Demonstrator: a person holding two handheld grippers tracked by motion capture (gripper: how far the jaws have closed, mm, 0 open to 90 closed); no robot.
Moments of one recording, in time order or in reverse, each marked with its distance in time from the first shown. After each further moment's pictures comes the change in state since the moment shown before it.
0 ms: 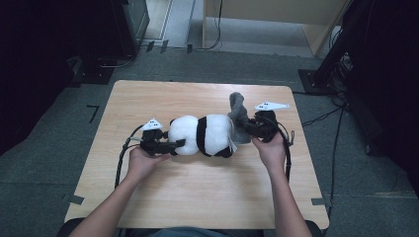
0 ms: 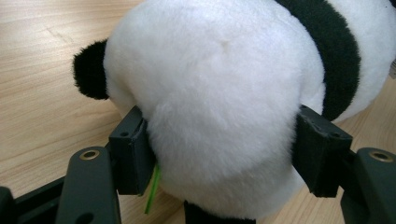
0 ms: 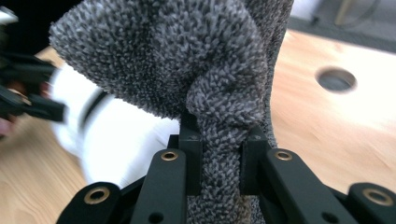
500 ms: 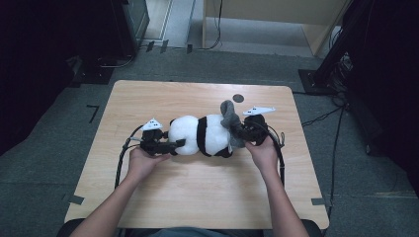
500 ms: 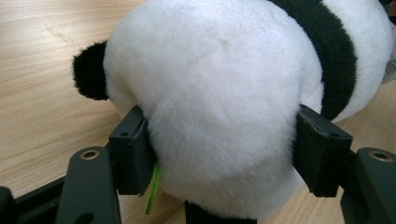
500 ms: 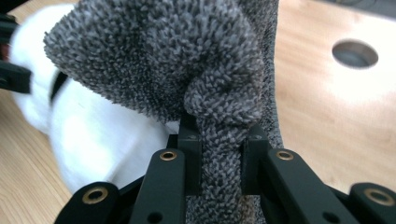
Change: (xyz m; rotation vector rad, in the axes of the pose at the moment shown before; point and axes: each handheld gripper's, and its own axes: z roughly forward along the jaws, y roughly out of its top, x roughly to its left) left arm 0.001 0.000 0.000 -0.001 -0.001 -0.005; right arm 0.003 -0.016 0.029 0.120 -0.048 -0.025
